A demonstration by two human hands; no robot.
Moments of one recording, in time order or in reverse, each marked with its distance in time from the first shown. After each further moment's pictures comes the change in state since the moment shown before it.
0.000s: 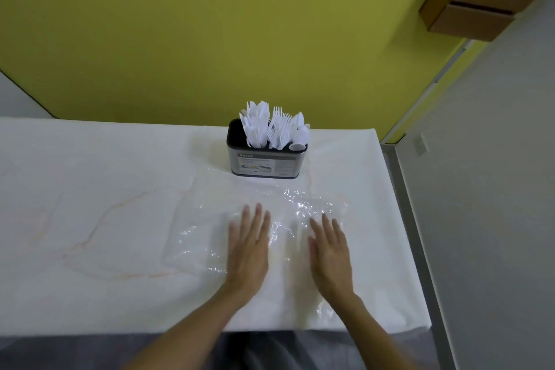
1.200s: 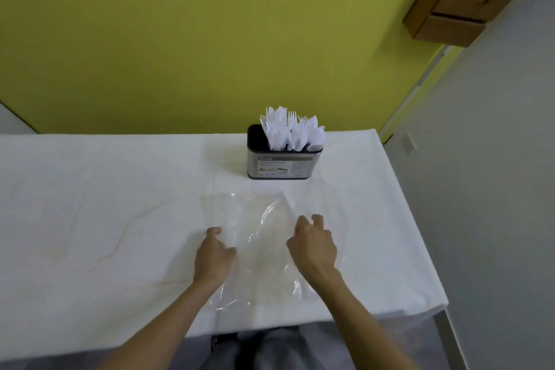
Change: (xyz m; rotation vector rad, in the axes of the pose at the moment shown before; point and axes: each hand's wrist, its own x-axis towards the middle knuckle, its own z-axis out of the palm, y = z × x) left_hand -0.019 -0.108 -0.047 -0.672 -0.072 -0.567; right_hand 0.009 -0.136 -0.015 -0.165 -0.195 0.358
